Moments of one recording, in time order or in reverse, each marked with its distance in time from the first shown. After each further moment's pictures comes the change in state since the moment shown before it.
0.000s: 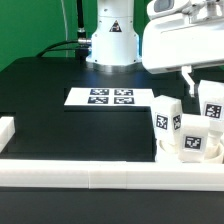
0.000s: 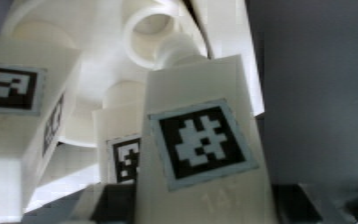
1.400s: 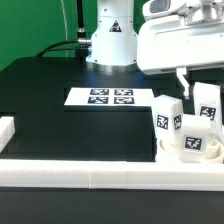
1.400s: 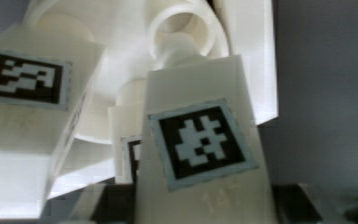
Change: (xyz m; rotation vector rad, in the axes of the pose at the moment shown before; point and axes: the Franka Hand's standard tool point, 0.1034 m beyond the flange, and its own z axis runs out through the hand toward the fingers) arm -0.001 0.006 0.003 -0.009 -0.002 -0.053
